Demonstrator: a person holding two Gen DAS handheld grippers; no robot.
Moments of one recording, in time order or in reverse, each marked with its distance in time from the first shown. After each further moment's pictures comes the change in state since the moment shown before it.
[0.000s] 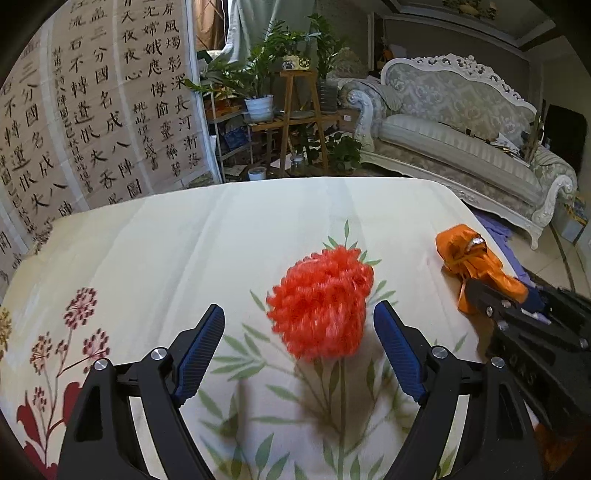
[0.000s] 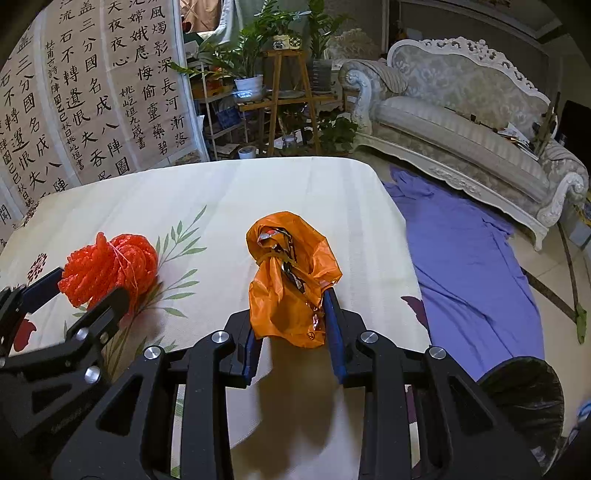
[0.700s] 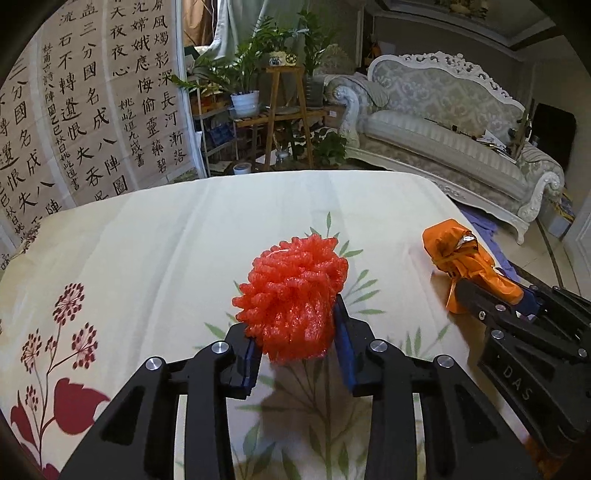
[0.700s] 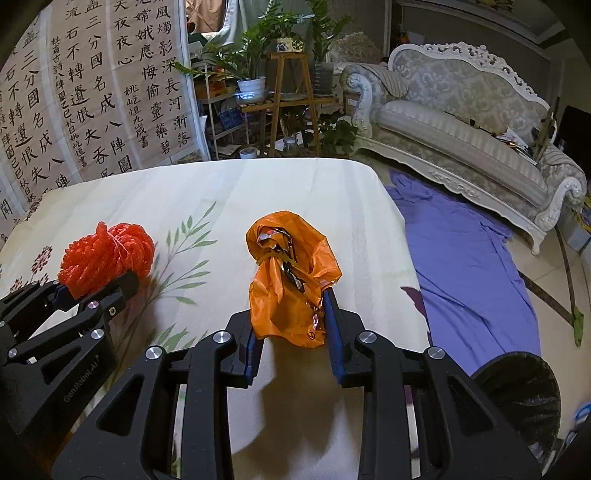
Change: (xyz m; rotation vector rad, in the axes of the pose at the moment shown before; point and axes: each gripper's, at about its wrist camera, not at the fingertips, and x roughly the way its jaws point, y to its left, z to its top) left arm -0.015 -0.006 -0.009 0.020 0.007 -0.056; right arm -0.016 0.003 -0.007 -0.013 -0.018 -0.005
